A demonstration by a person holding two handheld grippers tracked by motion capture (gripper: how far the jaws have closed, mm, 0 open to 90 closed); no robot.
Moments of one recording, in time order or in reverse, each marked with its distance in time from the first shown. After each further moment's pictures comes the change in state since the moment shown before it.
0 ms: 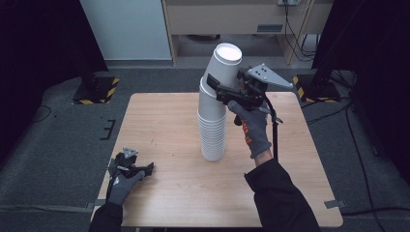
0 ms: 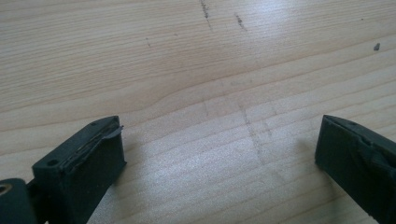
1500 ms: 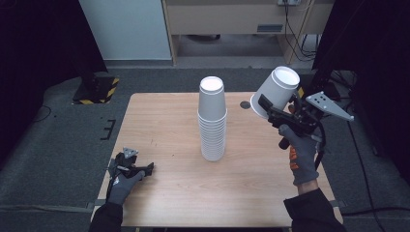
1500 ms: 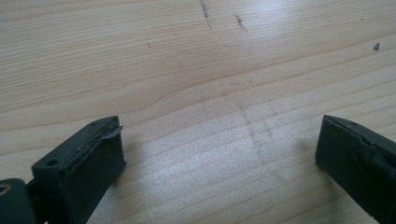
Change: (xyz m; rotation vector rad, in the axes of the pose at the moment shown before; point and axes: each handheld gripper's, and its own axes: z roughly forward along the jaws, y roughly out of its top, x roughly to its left) left arm 0.000 0.000 0.000 0.000 -0.001 0.000; right arm -0.052 -0.014 -0.117 0.004 -0.176 0.034
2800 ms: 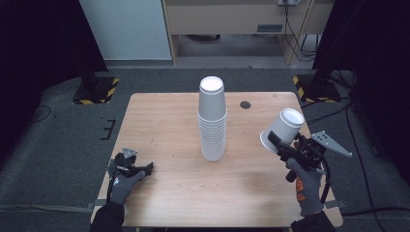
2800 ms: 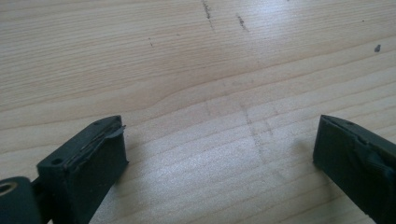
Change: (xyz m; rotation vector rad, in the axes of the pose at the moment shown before) left arm 0.001 -0.001 -0.002 -0.009 0.008 -0.012; right arm -0.038 -0.092 -0.050 0.121 -0.073 0.124
